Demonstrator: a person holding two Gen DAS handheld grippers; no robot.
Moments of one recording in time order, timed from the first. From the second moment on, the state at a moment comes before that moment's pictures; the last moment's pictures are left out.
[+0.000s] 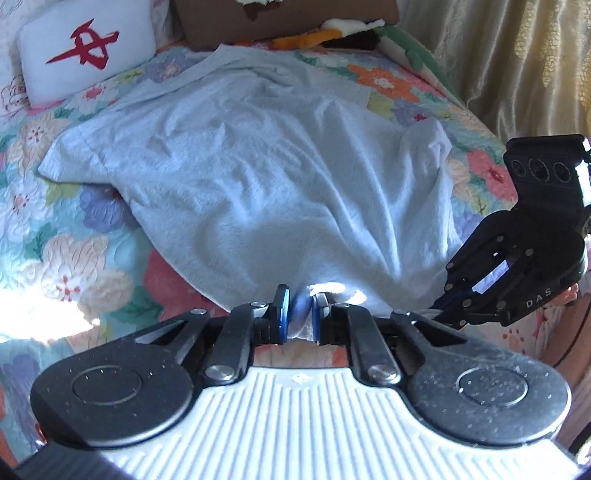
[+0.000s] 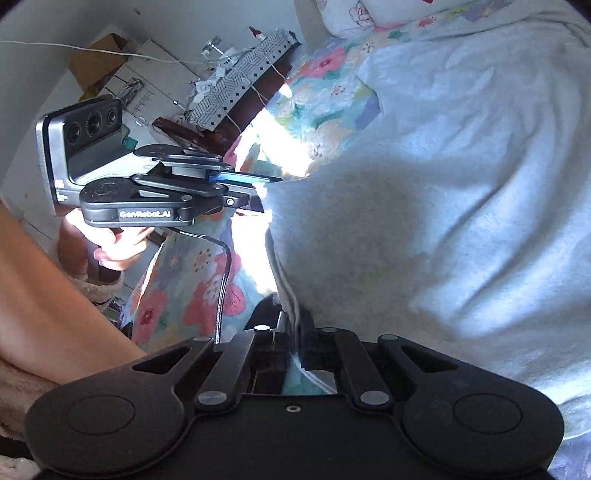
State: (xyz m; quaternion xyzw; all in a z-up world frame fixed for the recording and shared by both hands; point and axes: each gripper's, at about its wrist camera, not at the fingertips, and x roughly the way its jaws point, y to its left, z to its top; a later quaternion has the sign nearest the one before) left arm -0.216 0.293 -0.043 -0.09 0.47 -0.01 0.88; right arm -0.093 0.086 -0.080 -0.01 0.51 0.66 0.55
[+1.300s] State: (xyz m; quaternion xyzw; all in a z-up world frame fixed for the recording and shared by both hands) left arm -0.070 0.181 -0.088 -0.08 0.43 -0.16 0.89; right arm 0.064 -0.081 -0.081 0.16 0.51 0.31 0.79
